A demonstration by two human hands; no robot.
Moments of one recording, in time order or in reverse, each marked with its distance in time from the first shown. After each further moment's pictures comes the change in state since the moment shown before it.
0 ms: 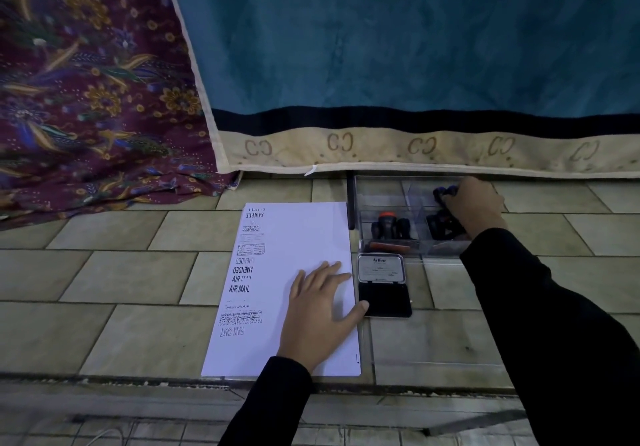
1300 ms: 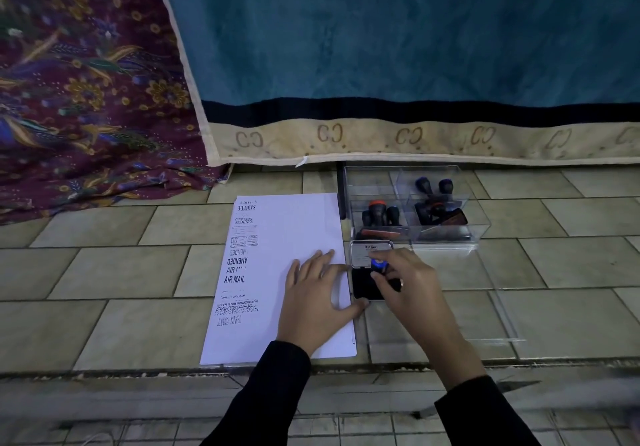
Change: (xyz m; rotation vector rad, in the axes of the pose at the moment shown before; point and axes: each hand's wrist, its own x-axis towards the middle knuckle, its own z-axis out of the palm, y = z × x) left_hand 0.000 -0.006 0.009 0.093 0.021 0.039; right_hand -0.195 0.006 0.032 0.535 0.041 -0.660
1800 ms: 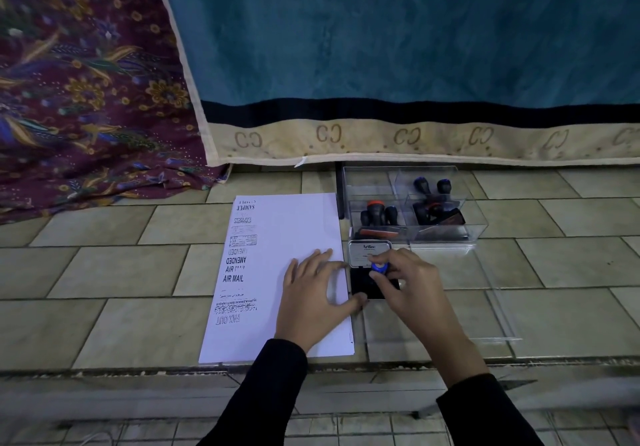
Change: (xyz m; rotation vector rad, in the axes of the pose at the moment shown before) left_hand 0.000 0.002 -0.006 -0.110 -0.013 -0.022; right_hand 0.000 0.003 -0.004 0.081 0.007 0.017
